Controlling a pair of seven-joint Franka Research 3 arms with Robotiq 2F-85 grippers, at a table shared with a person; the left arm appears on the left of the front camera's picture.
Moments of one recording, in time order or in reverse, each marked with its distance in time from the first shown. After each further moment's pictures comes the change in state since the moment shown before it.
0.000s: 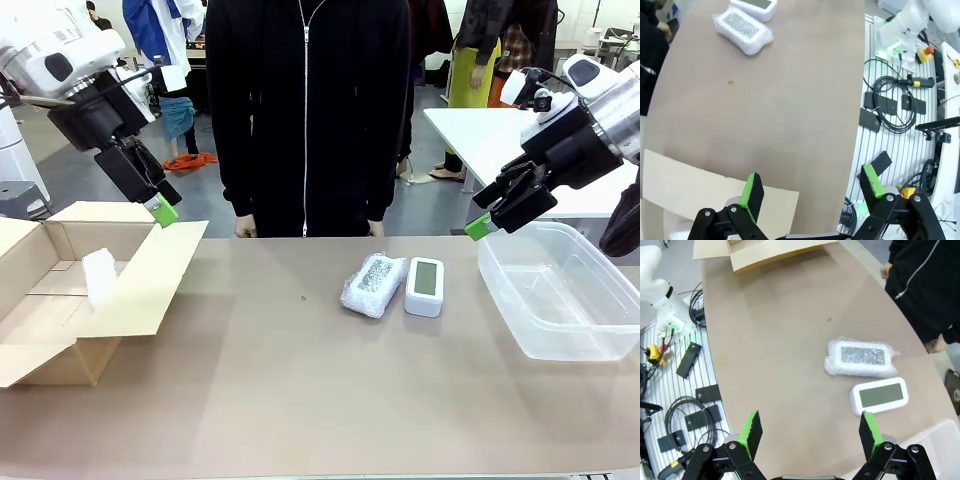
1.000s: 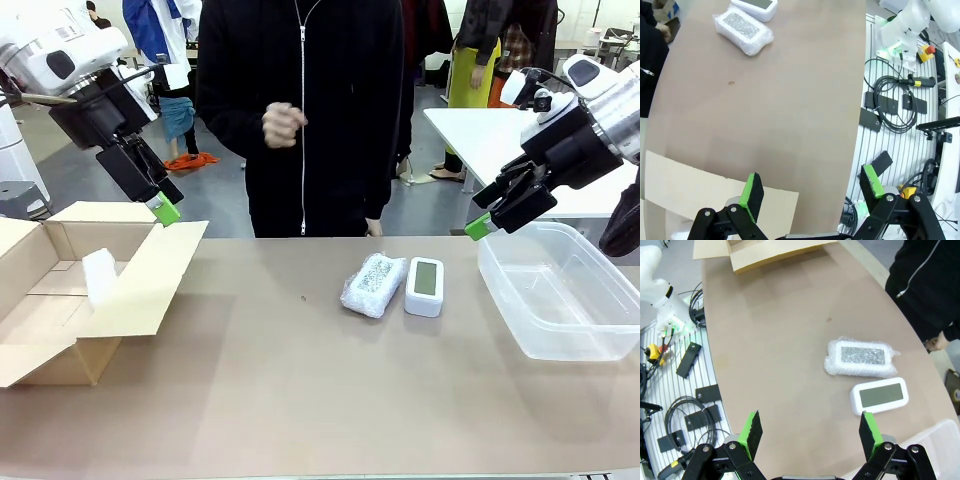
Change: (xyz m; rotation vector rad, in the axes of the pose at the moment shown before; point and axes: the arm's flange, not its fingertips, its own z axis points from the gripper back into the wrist) left arm 0.006 -0.009 0.003 0.010 0.002 -0.026; right arm 0.000 0.000 0.000 0.000 0.000 0.000
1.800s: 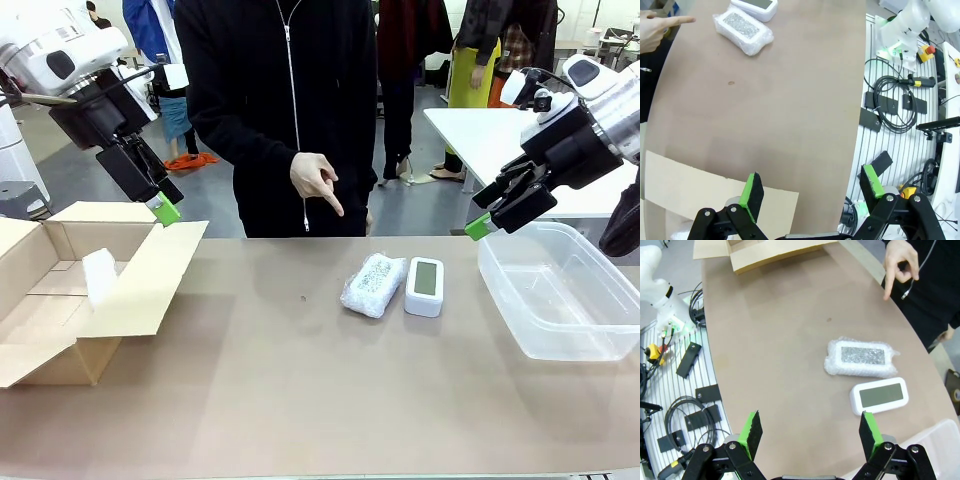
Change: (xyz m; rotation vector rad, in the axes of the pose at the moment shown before) left arm 0.000 0.000 0.000 0.000 0.000 0.000; right arm 0.000 0.000 0.000 0.000 0.000 0.000
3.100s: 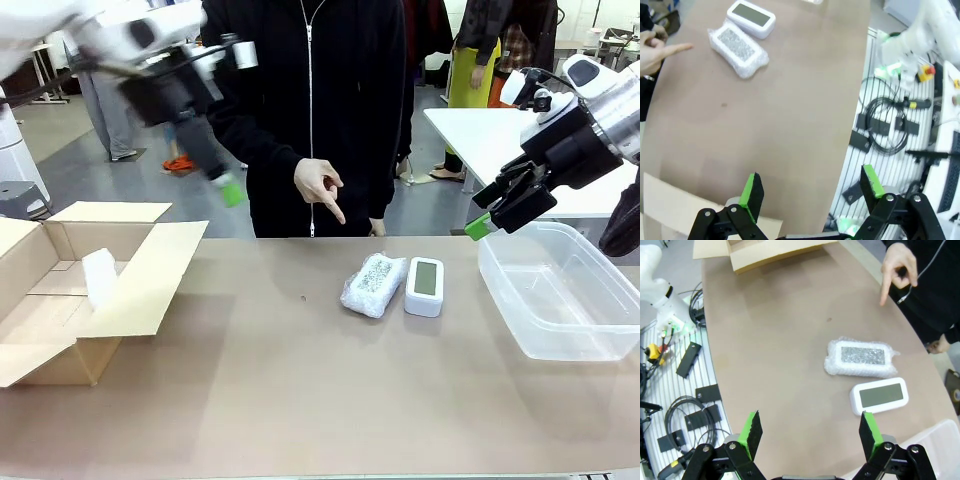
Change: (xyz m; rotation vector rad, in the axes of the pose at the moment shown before) left arm 0.110 -0.028 -0.029 0.004 0.048 0.092; right arm 0.000 0.000 0.000 0.000 0.001 0.001
